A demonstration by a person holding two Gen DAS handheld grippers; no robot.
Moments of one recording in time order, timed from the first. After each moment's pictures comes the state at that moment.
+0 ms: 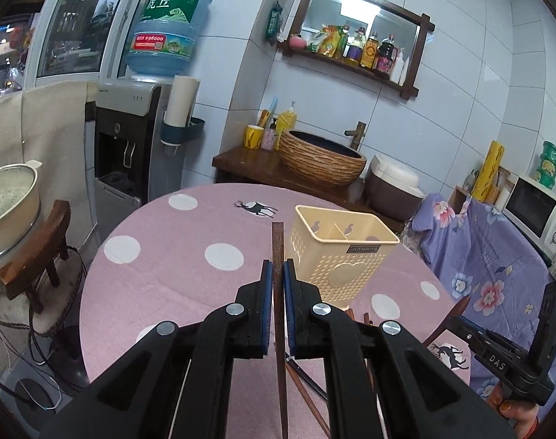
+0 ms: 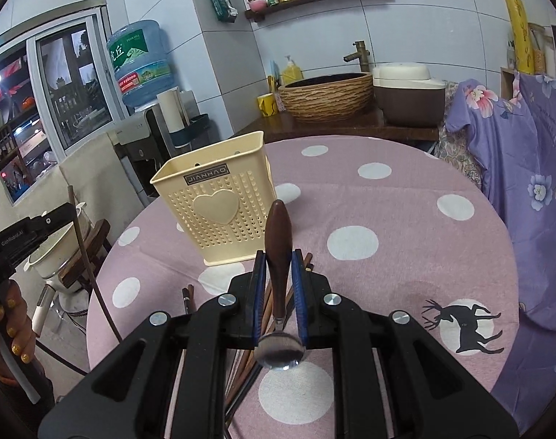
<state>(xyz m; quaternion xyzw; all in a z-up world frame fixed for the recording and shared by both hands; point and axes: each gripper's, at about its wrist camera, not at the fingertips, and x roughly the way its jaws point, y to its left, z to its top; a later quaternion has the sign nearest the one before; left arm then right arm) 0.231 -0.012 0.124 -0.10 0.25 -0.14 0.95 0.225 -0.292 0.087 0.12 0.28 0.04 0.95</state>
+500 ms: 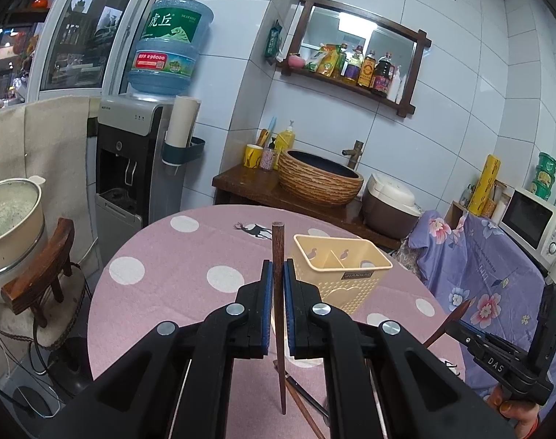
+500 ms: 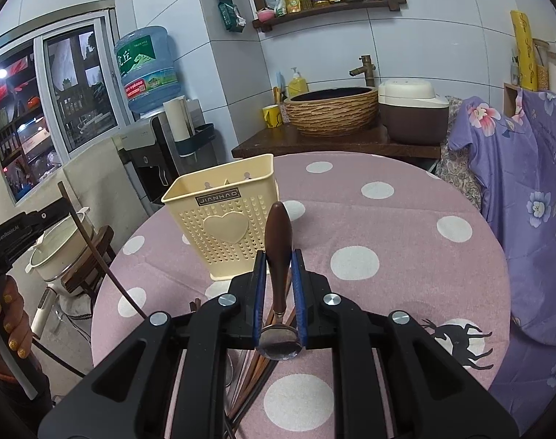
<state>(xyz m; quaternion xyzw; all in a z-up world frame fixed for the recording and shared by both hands) 0.224 0.001 0.146 -0.10 0.22 -0.14 0.96 0.229 -0.288 0.110 0.11 0.27 0.04 0.96</state>
